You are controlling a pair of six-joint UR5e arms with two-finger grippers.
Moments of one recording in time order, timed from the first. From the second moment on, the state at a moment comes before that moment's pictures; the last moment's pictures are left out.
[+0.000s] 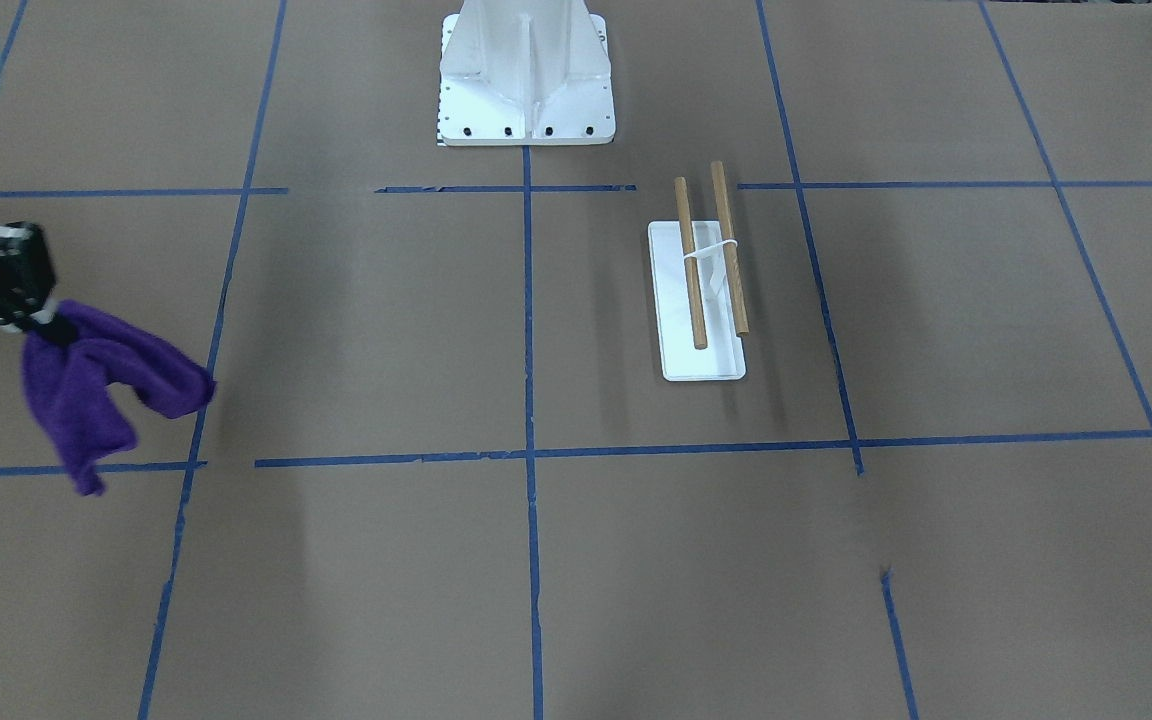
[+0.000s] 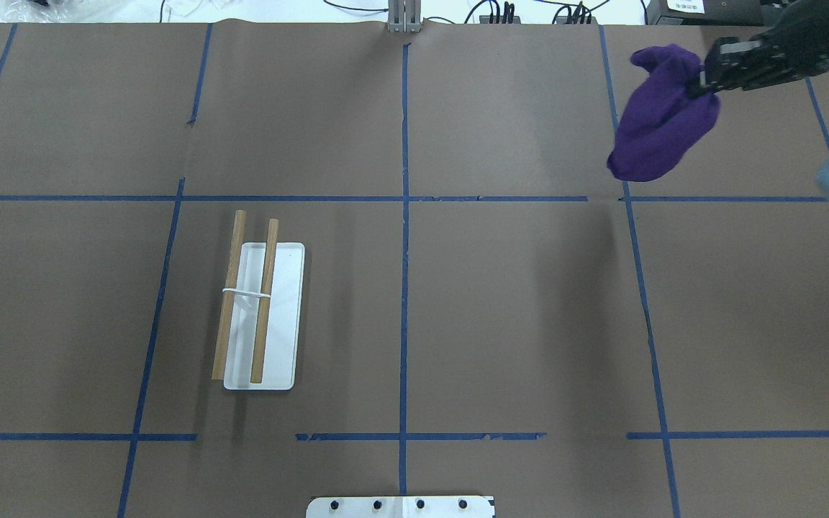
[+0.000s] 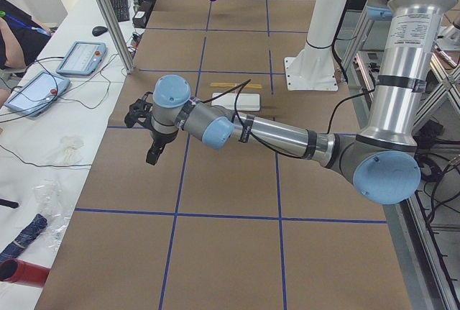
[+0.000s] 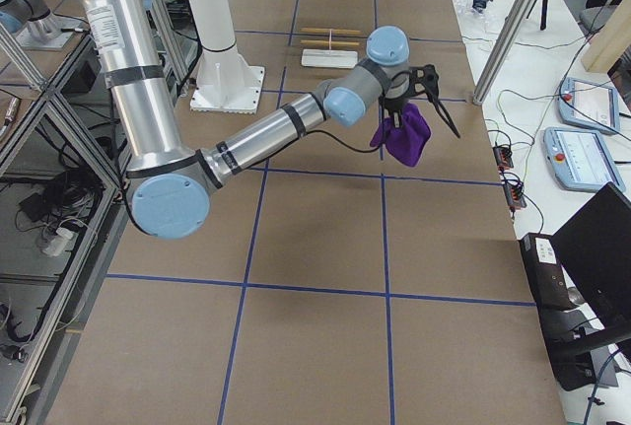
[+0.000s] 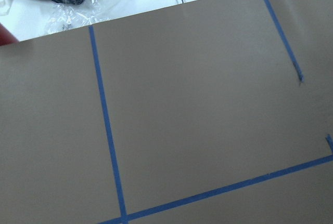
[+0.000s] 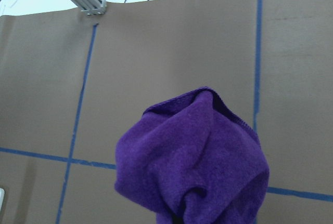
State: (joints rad) left arm -1.41 -1.78 -1.65 -2.07 -2.37 -0.51; right arm 1.11 -1.21 1.92 -1.28 2.28 0.92
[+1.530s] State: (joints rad) left arm -0.93 -2.09 -1.64 -2.45 -2.36 -1.87; right arm 0.39 -1.01 2.07 -1.09 1.49 0.96
